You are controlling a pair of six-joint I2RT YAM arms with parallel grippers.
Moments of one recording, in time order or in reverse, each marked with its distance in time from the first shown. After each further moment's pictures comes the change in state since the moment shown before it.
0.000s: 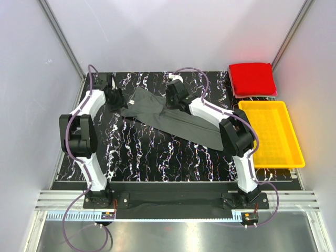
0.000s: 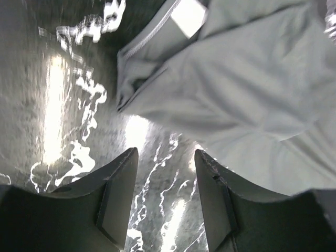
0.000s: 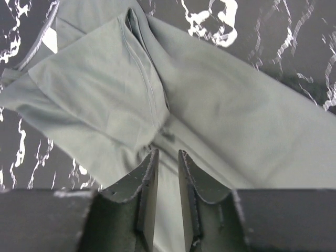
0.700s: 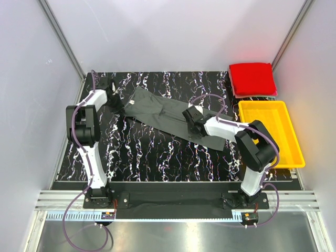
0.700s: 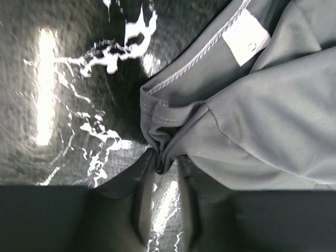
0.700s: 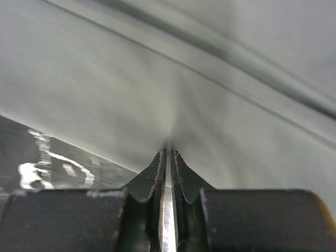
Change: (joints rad) left arm 0.046 0.206 0.039 0.055 0.048 0.005; right arm 0.000 -0.330 -0.572 -0.189 0.088 0.090
